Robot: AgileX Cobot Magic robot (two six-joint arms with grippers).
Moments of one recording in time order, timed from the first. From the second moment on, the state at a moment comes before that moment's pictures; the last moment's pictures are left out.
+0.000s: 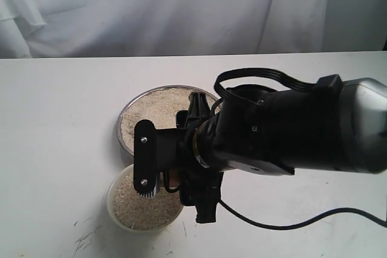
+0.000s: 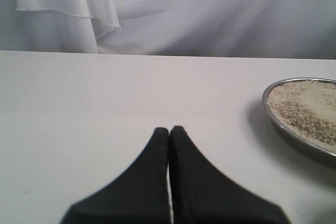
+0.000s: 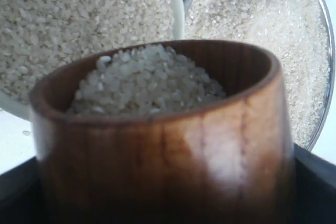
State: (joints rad) left arm 0.01 0.01 0.00 -0.04 0.29 0.01; right arm 1.03 1.75 -1.05 -0.56 0.46 -0.35
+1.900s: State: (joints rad) left arm 0.01 0.01 0.00 -0.04 0.29 0.01; right arm 1.08 1.86 -1.20 -0.60 0.66 -0.52
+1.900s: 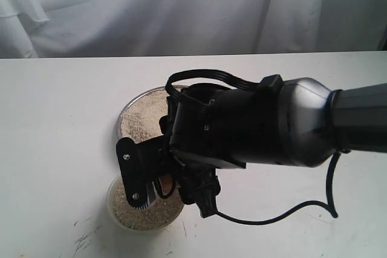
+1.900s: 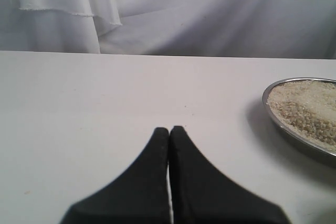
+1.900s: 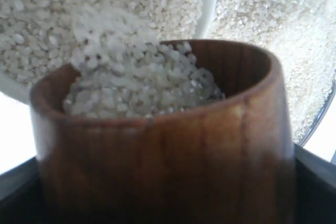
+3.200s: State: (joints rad) left arm 0.01 0.01 0.00 -0.04 0.29 0.01; right arm 1.13 1.88 -1.23 -0.79 0.73 -0.53
